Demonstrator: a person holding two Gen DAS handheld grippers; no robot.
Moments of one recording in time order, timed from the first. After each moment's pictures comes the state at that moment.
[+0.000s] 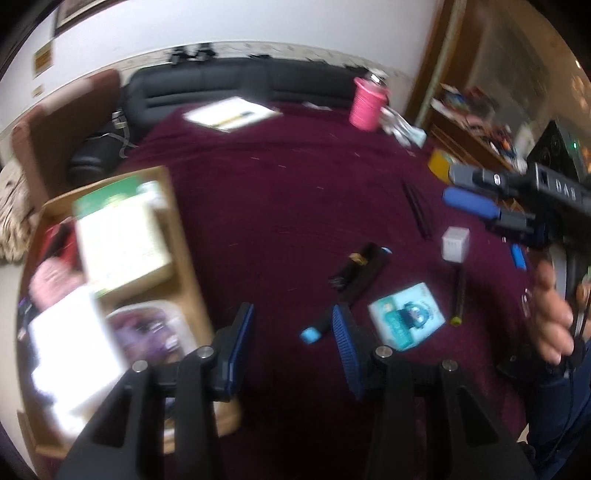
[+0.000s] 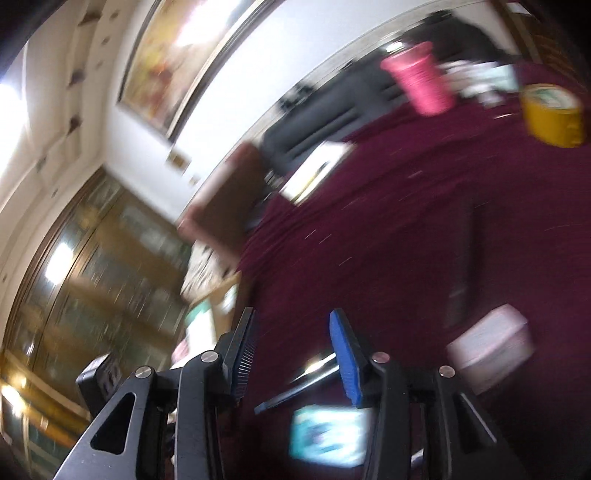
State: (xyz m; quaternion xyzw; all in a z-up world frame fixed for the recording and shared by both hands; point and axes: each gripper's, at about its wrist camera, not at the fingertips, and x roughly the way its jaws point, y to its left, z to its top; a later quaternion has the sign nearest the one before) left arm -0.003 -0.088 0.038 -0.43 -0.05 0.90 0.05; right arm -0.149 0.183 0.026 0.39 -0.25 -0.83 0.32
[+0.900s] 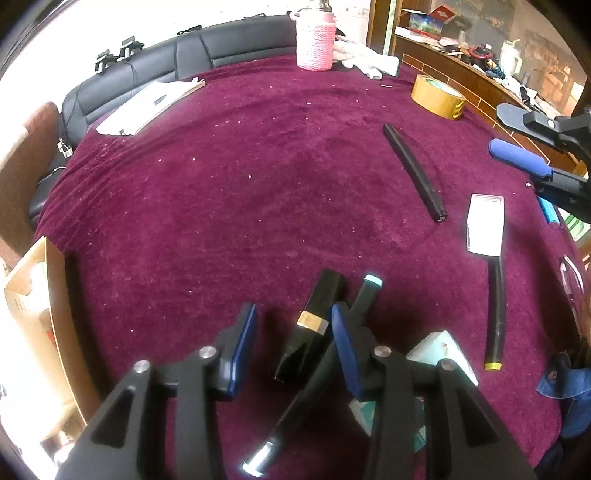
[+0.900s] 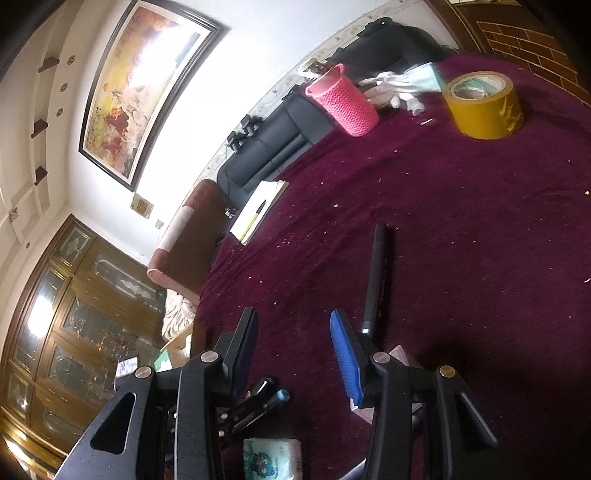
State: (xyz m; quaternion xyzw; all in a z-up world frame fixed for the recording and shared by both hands) left arm -0.109 -0.018 -0.012 -0.50 0.06 0.86 0.10; right arm -0.165 0.225 0.011 0.39 -0.30 -0.83 0.26
